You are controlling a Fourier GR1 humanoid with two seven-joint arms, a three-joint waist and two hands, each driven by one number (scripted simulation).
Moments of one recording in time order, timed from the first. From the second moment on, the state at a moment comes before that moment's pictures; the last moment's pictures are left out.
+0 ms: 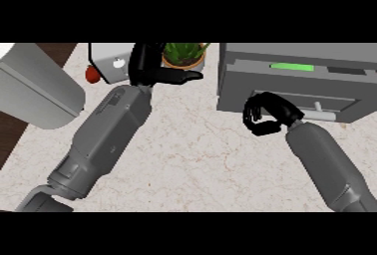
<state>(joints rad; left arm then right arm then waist) -0.99 0.11 -0.22 -0.60 0.66 0.13 -0.54 -0.65 -0.29 0.23 -0.74 0.51 0.22 -0.33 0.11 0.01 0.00</state>
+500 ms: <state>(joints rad) -0.90 0.17 -0.23 -0.68 0.66 0.06 -0.52 -0.78 -0.33 0.09 -0.55 0.43 0.24 -0.43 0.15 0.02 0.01</state>
